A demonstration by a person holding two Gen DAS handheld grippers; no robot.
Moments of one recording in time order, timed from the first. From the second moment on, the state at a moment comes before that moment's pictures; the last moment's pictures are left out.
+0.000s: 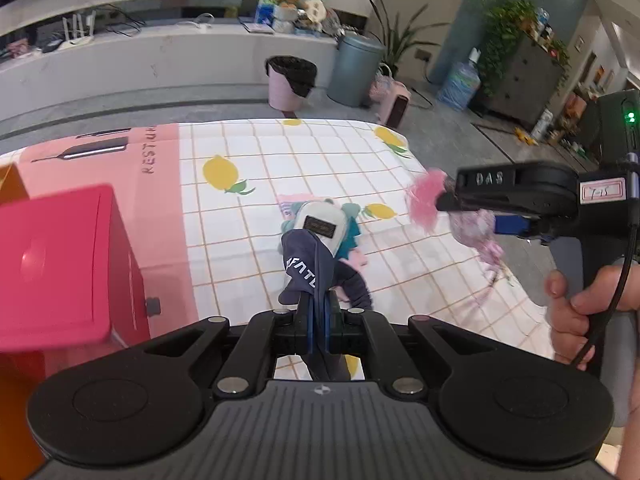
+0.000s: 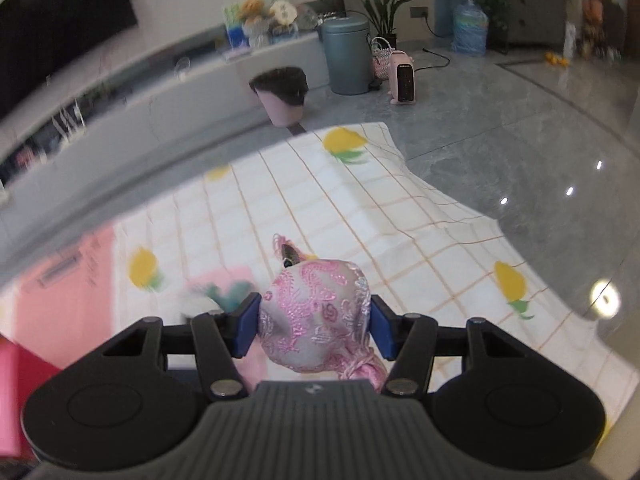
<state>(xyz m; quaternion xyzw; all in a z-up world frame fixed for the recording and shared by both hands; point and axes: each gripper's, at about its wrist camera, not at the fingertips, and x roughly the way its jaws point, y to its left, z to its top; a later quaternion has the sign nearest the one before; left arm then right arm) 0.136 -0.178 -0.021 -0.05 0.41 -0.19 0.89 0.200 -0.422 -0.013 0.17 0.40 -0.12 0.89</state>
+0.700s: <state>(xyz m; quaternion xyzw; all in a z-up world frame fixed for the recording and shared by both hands) 0.155 -0.073 0.151 0.04 0.34 -0.11 0.93 0.218 -0.235 0.174 0.07 0.35 0.02 0.94</state>
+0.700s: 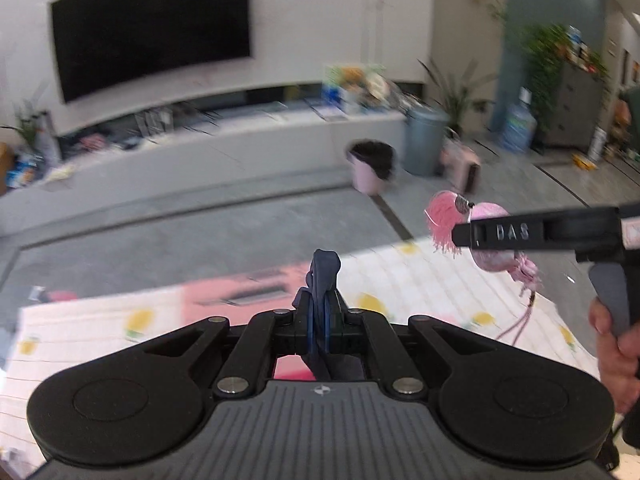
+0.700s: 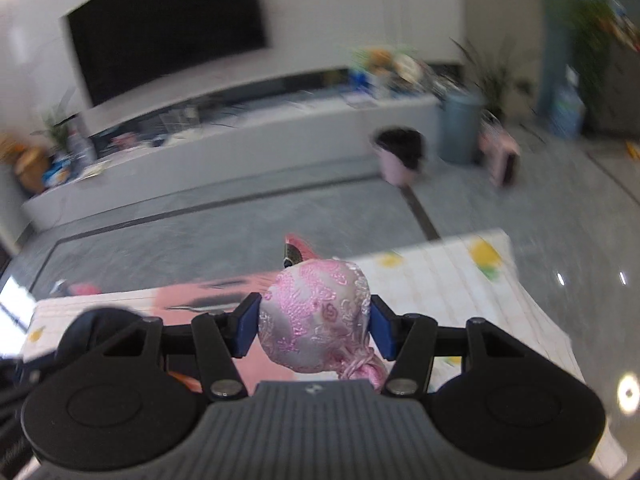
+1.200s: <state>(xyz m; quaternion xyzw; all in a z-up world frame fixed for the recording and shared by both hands) 0.148 0.102 0.115 -0.03 0.35 -0.02 0.94 0.212 -0.011 0.135 -0.05 0.36 0.17 0.91</state>
